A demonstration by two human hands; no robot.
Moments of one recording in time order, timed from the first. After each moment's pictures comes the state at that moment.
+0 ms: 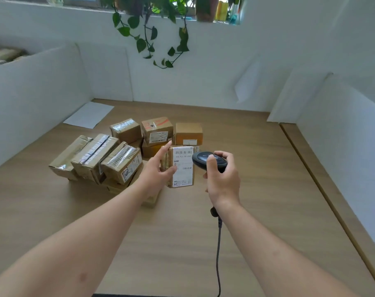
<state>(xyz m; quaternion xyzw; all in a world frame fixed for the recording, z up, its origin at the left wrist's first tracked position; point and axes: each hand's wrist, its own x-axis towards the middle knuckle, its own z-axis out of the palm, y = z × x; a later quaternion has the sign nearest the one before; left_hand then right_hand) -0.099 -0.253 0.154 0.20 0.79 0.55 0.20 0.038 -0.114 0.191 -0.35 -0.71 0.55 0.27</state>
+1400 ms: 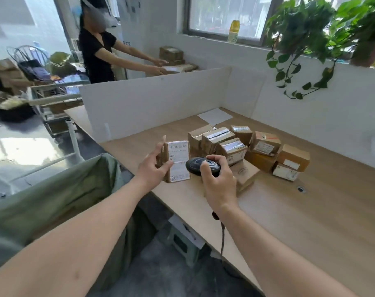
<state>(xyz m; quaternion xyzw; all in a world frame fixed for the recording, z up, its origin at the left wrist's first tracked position) 0.124 -0.562 0.195 -0.04 0.84 0.53 -0.10 0.149 -0.351 0.216 0.01 -0.81 0.58 0.08</state>
